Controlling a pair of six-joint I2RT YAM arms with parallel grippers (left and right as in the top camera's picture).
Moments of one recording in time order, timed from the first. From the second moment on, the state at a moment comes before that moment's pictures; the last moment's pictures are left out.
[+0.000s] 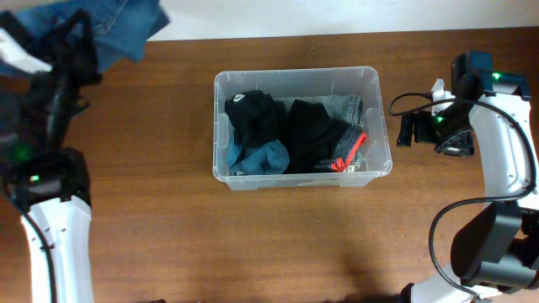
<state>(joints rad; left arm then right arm) 0.25 1.30 1.23 0.35 0.55 -0.64 -0.21 1.78 1.61 -1.32 -0.10 -0.01</state>
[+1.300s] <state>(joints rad) -0.42 2.05 1.99 -0.02 1.01 -0.46 -0.21 1.78 1.61 -1.32 -0.10 -0.01</state>
